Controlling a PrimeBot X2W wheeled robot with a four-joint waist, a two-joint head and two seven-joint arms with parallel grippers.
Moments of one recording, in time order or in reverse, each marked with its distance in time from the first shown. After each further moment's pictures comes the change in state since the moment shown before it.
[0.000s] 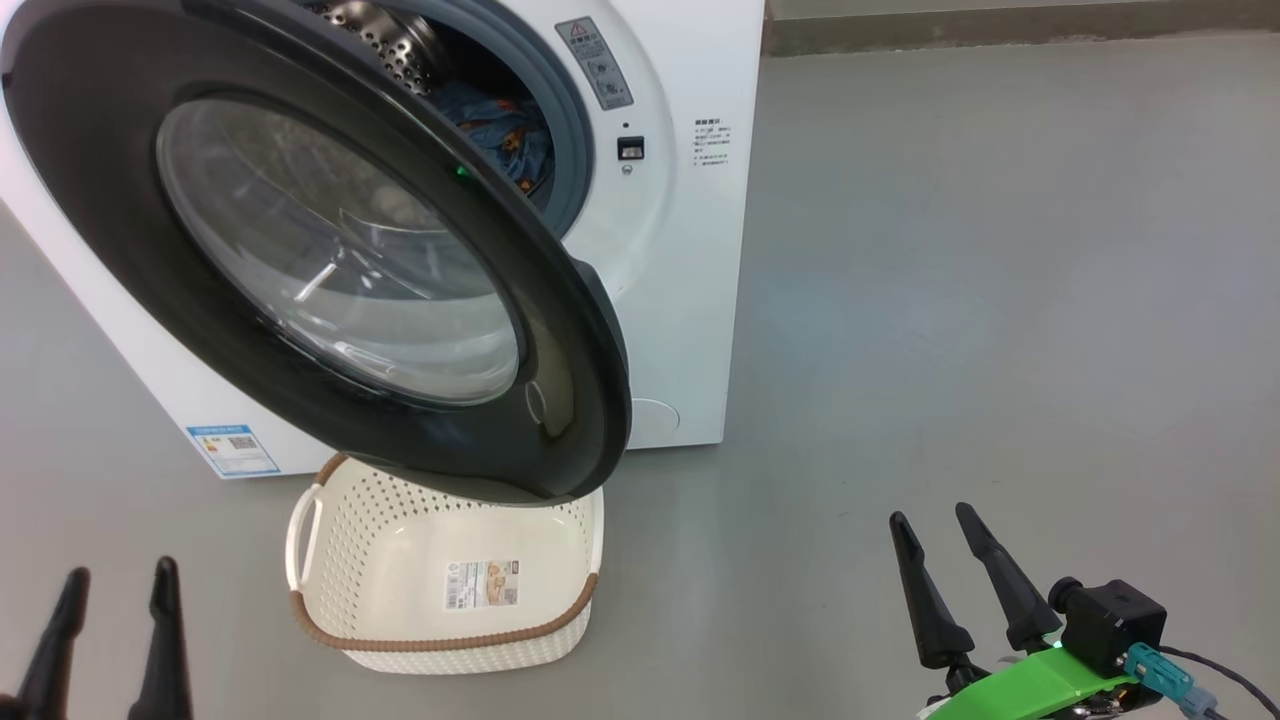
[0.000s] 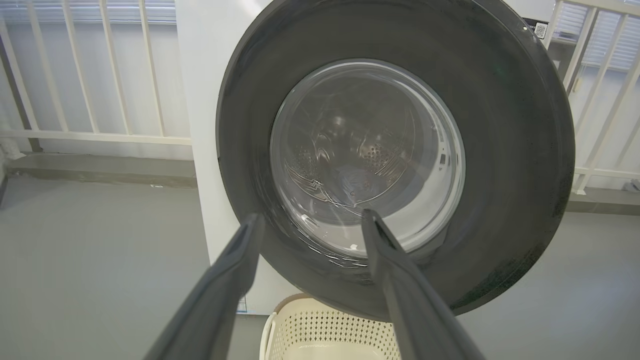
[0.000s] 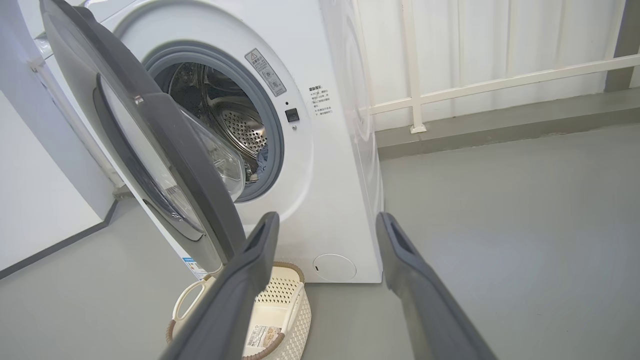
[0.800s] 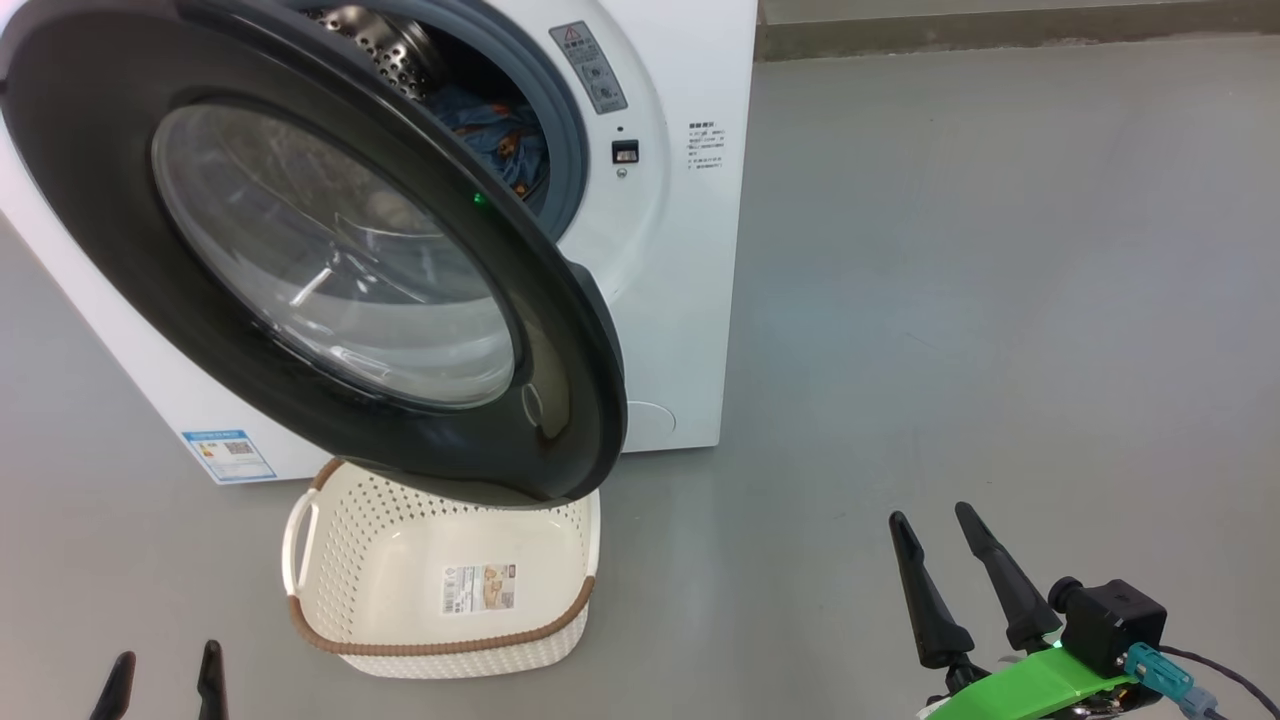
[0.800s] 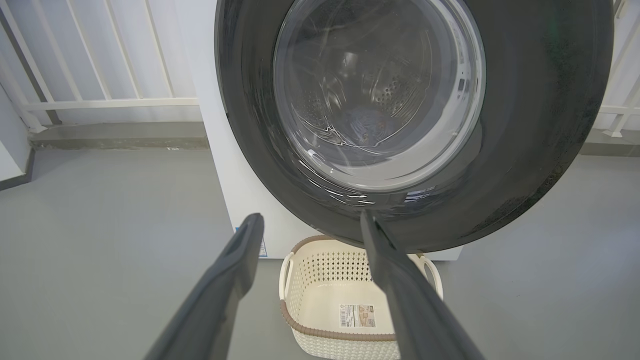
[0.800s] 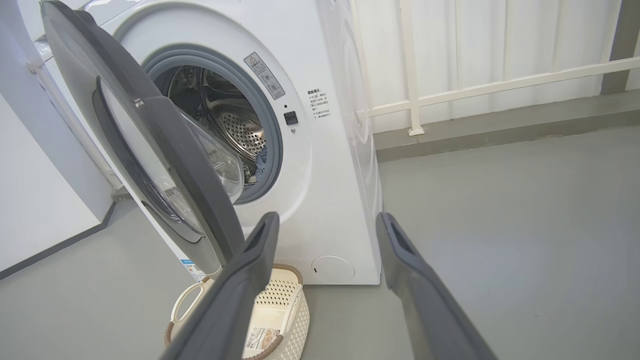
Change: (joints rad) left arm 0.064 -0.114 0.054 0.085 0.208 0.000 0.000; right arm 0.000 0.000 0.000 -0.002 -0.001 0.000 0.000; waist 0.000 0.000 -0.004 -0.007
